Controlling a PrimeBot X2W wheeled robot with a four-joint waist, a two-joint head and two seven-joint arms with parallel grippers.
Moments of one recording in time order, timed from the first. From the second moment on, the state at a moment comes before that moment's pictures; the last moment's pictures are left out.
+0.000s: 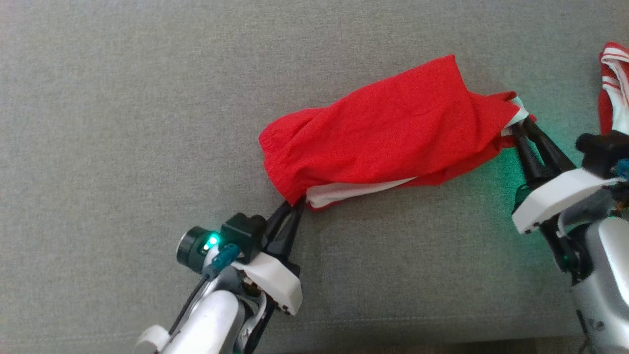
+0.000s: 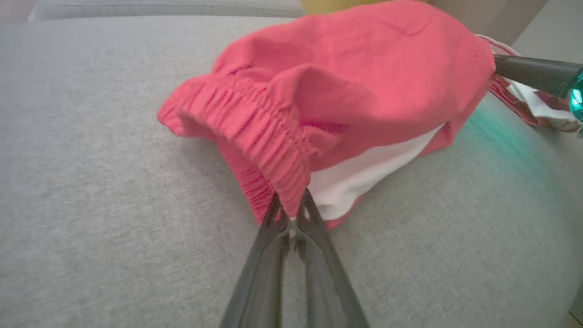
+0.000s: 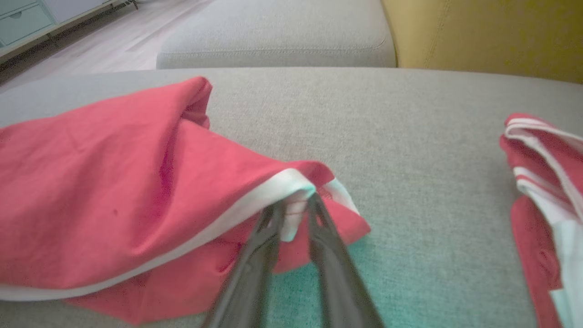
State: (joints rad) left arm -0.21 0.06 -0.55 0.24 -0.20 0.00 -0.12; right arm -0.31 -0.31 0.16 0.25 0.34 0.13 0.10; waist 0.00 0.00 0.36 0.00
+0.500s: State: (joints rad) left arm -0.29 0.12 -0.43 -0.04 -0.24 0.04 -0.13; right arm -0.32 -0.36 0.05 -0.03 0.27 0.13 -0.01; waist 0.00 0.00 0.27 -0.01
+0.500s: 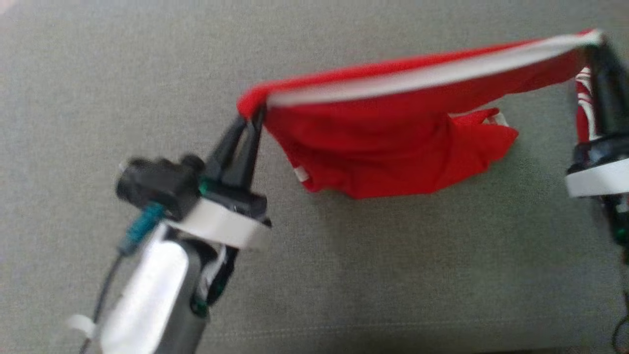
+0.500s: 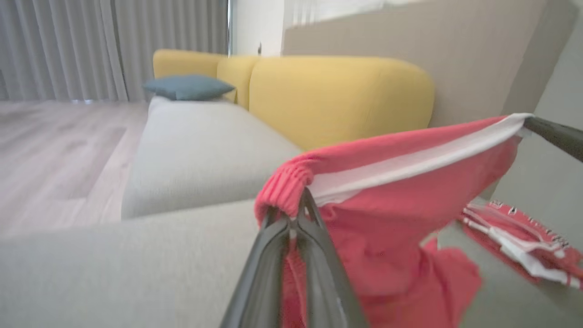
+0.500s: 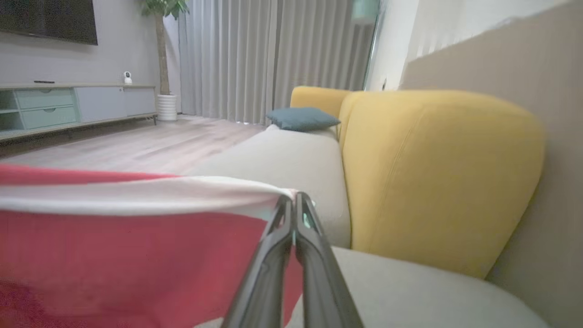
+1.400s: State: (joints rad) left arm -1.05 0.07 -0.27 0.38 -0.33 0.02 -0.14; right arm -0.95 -0.38 0.15 0.12 0.36 0.13 0.10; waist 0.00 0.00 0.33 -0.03
